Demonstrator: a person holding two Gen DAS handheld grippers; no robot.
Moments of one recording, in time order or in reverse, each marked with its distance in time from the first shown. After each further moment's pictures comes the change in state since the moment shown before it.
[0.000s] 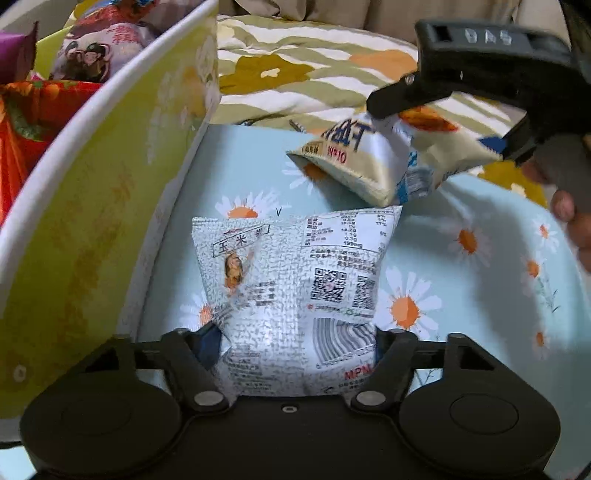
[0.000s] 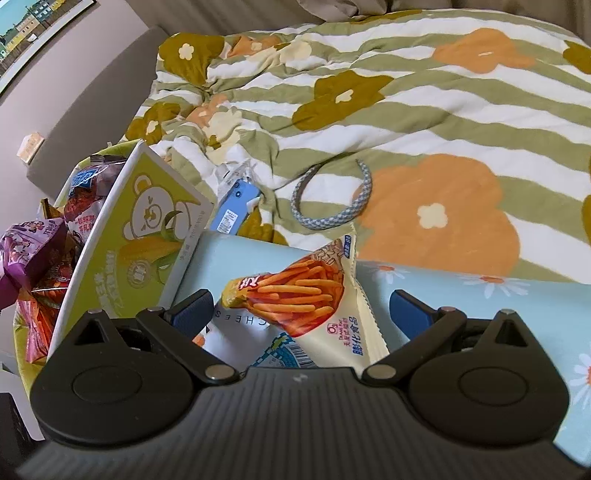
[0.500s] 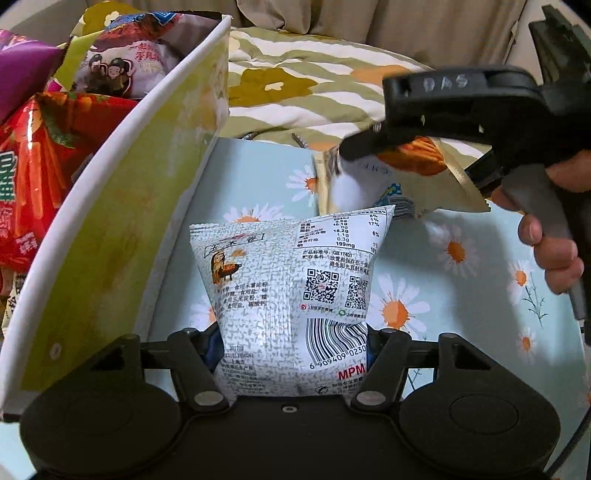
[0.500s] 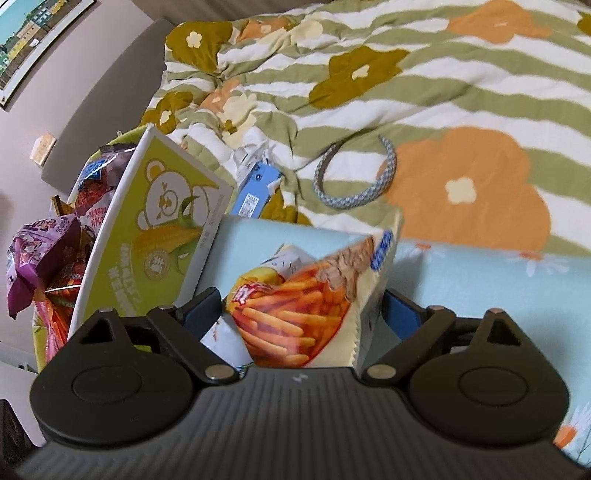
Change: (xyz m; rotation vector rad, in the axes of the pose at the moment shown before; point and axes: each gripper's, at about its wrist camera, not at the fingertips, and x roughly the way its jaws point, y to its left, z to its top) left arm -0.018 -0.001 -0.005 -0.016 -0.036 -0.002; right arm 0.016 0.005 -0.007 0.055 0.065 0.067
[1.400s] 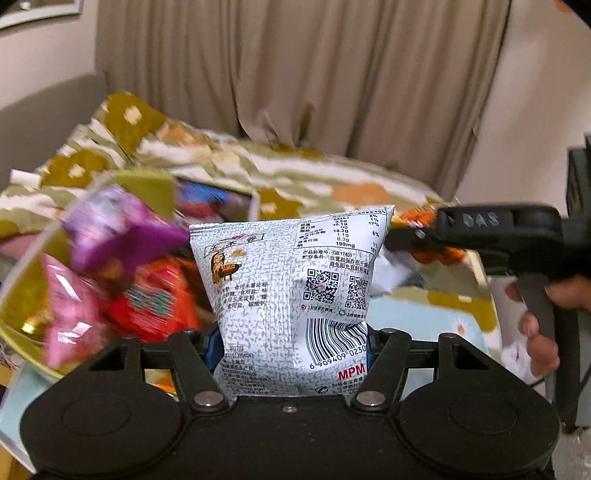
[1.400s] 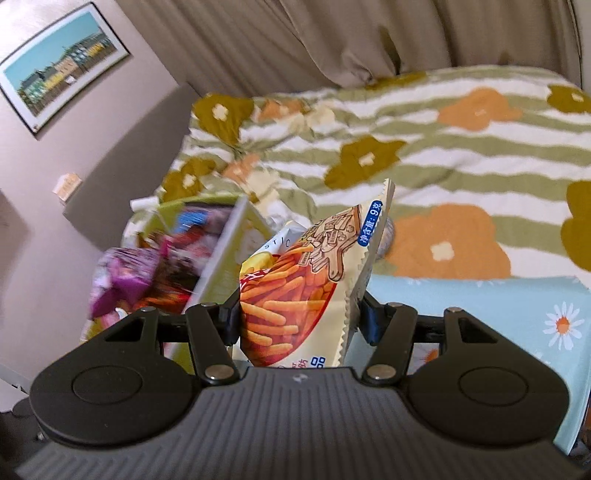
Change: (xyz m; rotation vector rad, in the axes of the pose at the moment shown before) left arm -0.171 0.048 -0.004 -0.033 -0.362 -0.072; right arm -0.144 0.085 -0.045 -0.068 -0.302 -0.025
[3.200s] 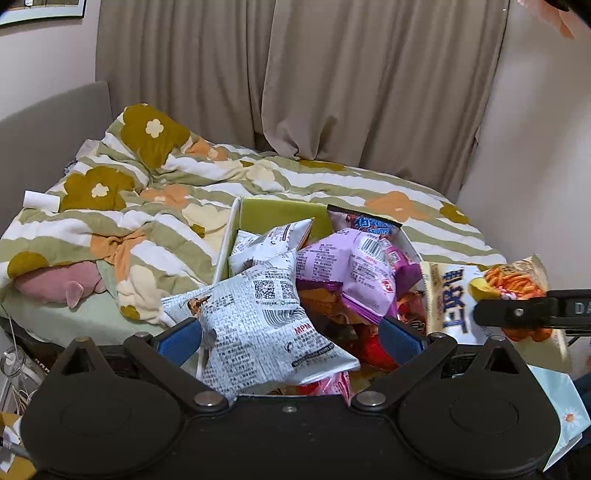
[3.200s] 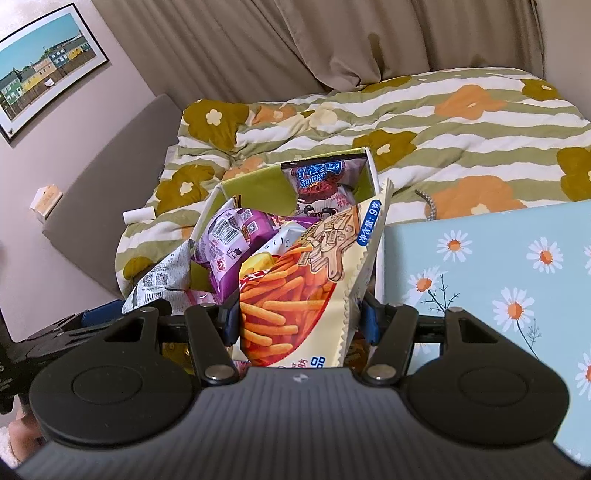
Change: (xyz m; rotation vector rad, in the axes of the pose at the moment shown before) left arm -0.008 0.234 0.041 0.082 -0.004 -0.084; right arm 0.045 0.216 -0.078 0.108 -0.047 -0.177
